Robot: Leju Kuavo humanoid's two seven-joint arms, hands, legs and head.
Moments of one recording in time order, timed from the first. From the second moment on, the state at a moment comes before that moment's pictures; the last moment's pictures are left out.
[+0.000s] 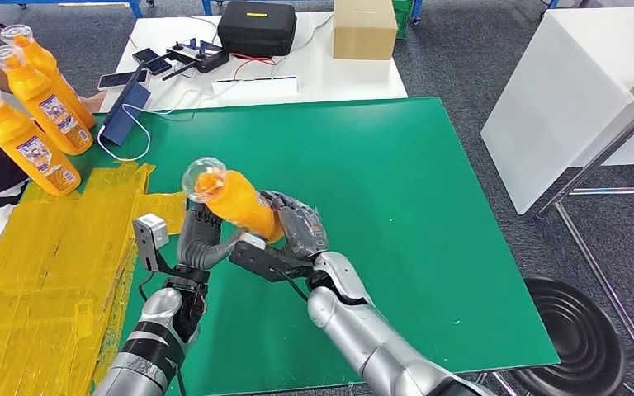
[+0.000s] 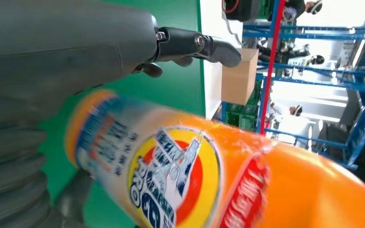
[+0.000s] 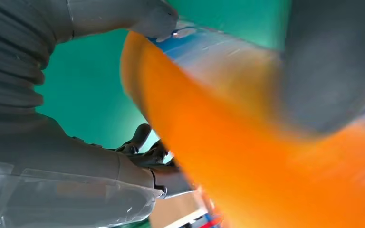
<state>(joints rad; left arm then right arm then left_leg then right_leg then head) -0.37 -0.19 -0.11 -0.94 -0.07 -0.05 -0.50 -0.53 0.33 0.55 -0.72 0.73 -0.33 -0.18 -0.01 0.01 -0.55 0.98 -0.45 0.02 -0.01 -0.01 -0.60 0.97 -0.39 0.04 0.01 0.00</state>
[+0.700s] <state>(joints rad) -0.37 -0.19 -0.11 -0.94 -0.08 -0.01 -0.50 -0.53 0.35 0.64 -0.70 0.74 -0.31 -0.17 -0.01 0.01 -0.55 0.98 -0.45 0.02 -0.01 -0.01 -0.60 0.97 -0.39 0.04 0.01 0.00</state>
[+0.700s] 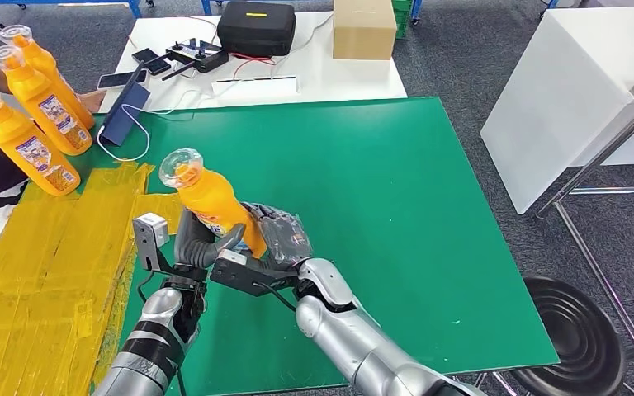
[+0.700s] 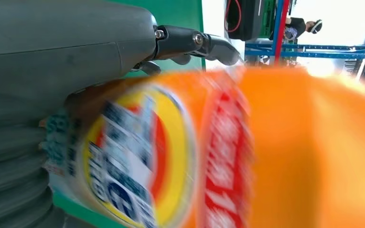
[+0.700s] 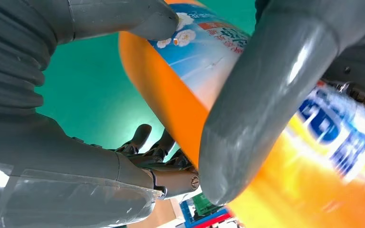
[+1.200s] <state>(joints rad) -0.37 -0.19 -0.11 -0.94 -0.09 0.00 -0.50 -0.52 0.35 0.66 -0.69 0.72 -0.31 -0.18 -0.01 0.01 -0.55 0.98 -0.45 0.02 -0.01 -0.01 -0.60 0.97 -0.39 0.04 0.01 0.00</state>
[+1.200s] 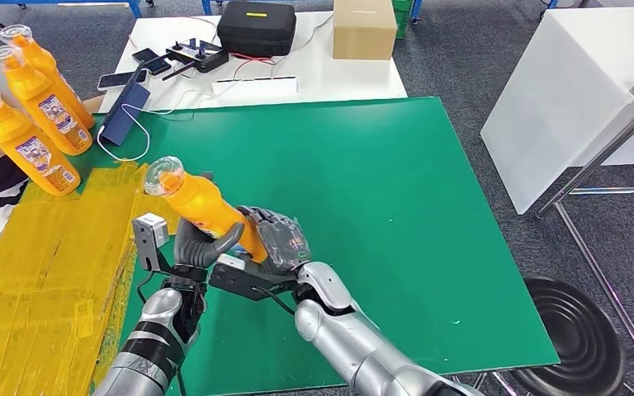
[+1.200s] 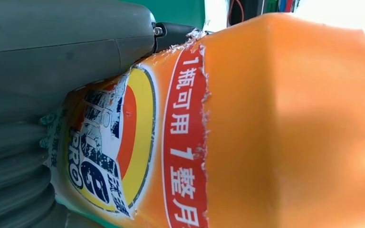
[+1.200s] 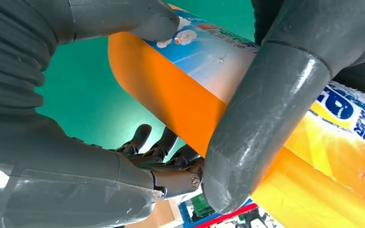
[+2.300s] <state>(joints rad) -0.37 -0.19 -0.11 -0.96 -0.09 0.04 -0.52 -0.52 0.35 0.67 -0.69 0.69 -0.34 -0.20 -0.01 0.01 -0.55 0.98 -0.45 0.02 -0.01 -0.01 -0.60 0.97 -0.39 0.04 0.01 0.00</state>
